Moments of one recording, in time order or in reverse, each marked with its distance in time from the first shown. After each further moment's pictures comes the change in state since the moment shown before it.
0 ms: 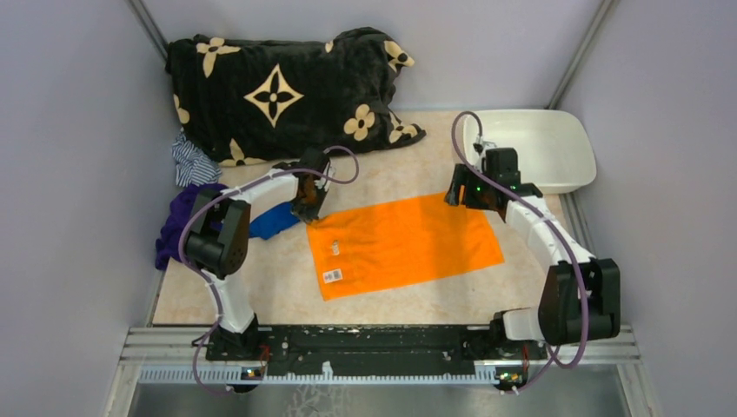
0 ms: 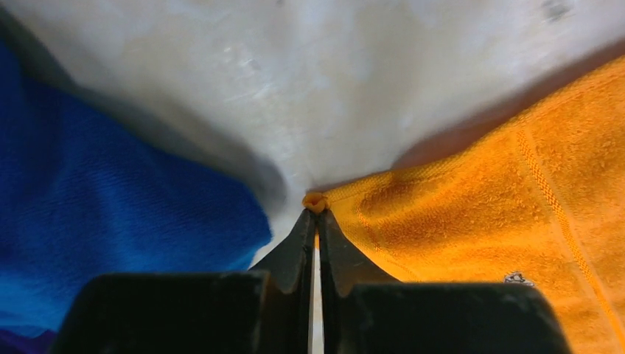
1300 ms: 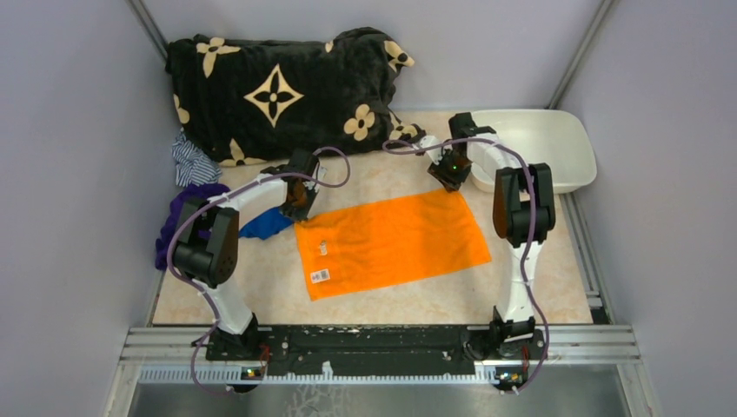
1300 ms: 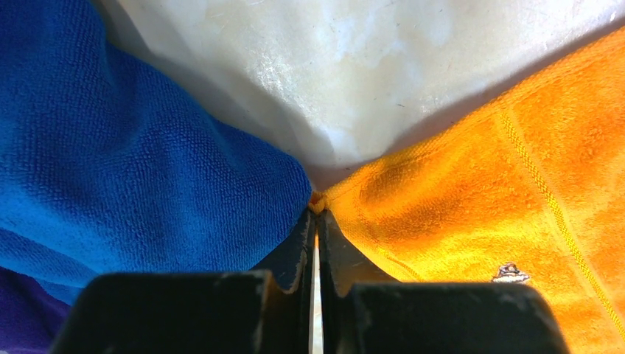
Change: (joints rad) left arm 0.048 -0.100 -0.100 0.044 -0.071 0.102; right arm 0.041 0.780 0.743 -0.384 0.003 -1.131
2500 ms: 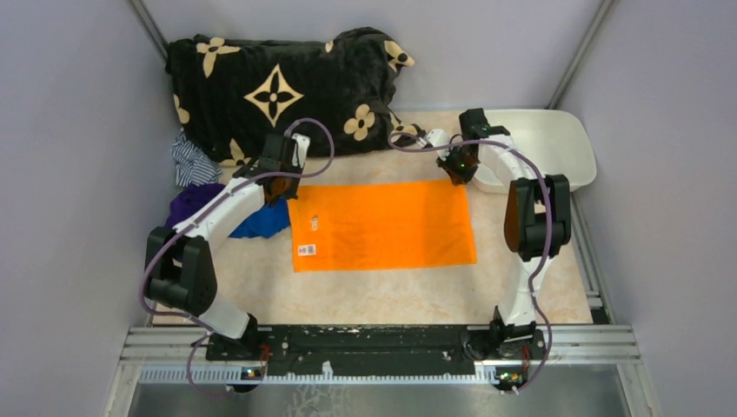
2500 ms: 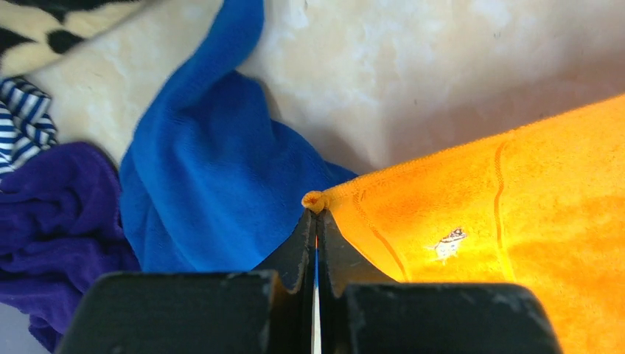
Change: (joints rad) left arm 0.052 -0.213 -0.017 0.138 -0.026 0.012; right arm -0.019 -0.123 -0.083 -0.012 -0.047 0.017
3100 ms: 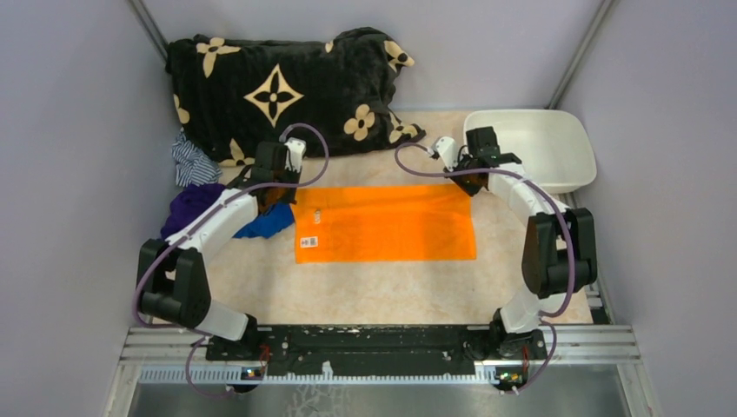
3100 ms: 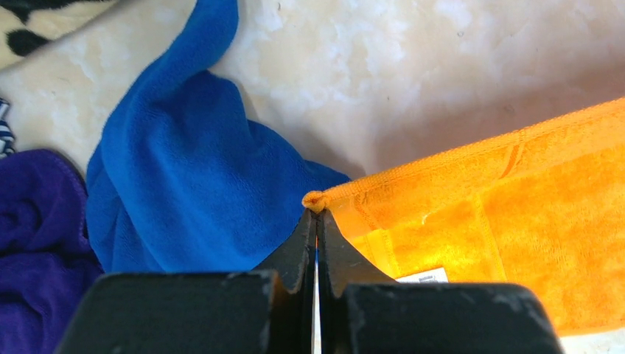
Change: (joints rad) left arm 0.031 -0.089 -0.103 0.116 0.095 0.000; right arm 0.020 -0.319 -0.353 0.260 0.122 0.105
